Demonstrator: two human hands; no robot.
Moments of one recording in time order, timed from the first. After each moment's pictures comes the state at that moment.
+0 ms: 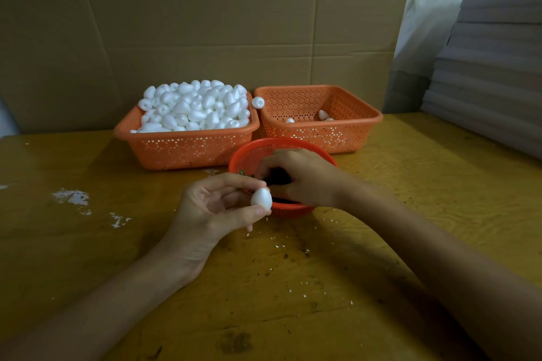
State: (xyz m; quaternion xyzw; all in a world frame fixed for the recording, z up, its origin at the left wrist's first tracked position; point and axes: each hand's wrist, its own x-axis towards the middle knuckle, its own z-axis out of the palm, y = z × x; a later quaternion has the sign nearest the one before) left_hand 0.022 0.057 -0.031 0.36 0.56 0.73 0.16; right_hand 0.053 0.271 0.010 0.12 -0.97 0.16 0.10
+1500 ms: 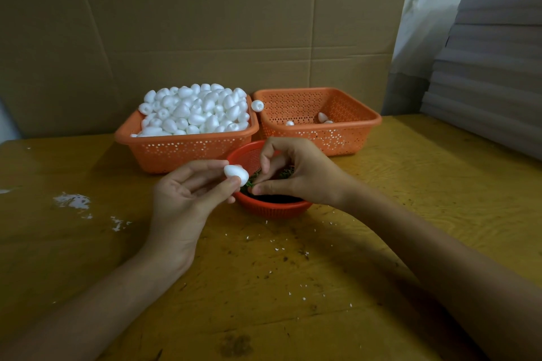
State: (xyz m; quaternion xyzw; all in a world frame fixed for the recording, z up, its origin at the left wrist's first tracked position) left_hand 0.008 0.057 -0.028 0.26 0.56 0.79 0.02; right_hand 0.056 0.270 0.010 0.17 -0.86 0.46 0.15
